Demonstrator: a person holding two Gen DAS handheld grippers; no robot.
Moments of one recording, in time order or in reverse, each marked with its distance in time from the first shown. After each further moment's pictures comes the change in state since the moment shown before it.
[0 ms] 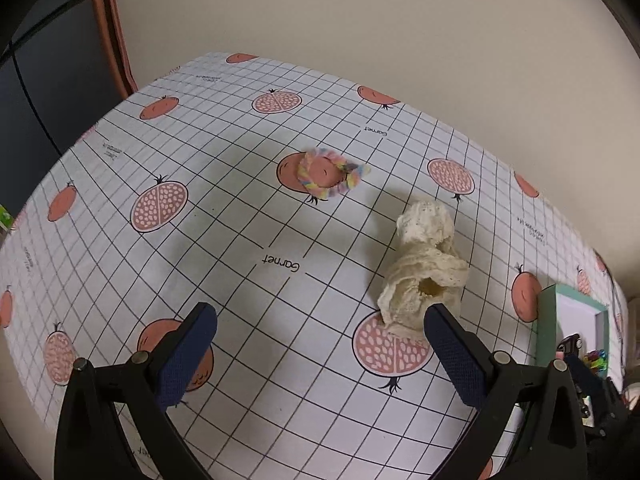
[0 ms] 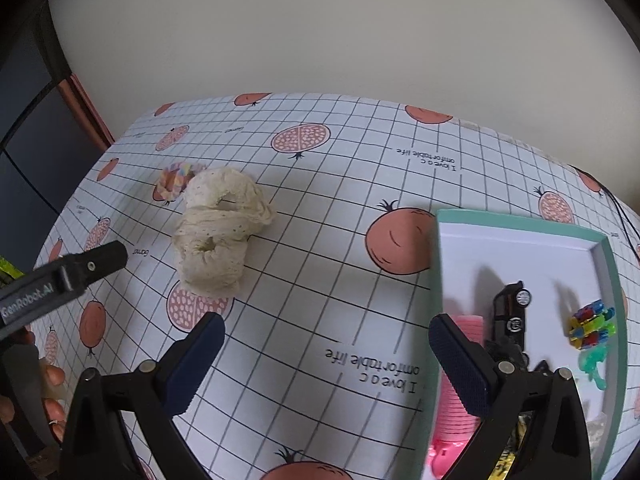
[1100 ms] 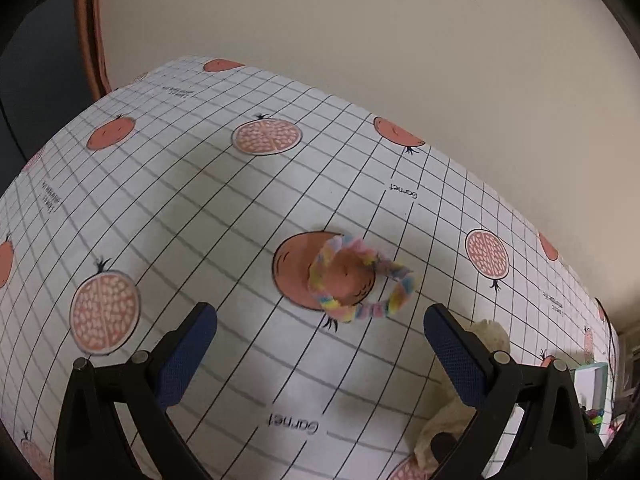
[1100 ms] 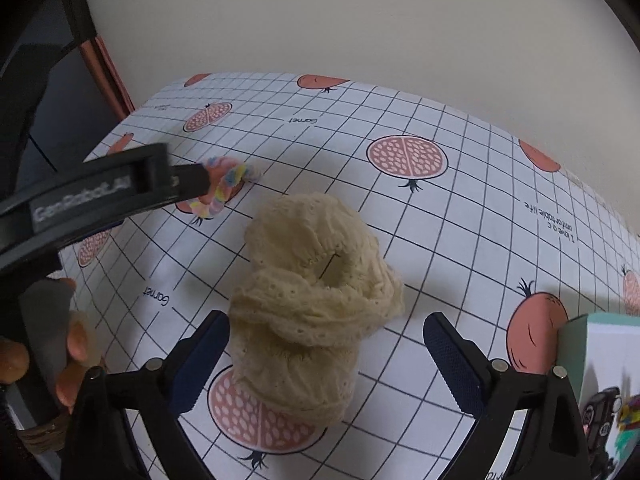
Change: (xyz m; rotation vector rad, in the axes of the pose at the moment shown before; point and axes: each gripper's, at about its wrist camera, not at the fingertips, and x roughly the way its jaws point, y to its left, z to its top) left arm 0.084 0.022 0.081 -0.008 -0.047 -0.100; right arm 0.079 0.082 0.048 -0.142 0.027 0.027
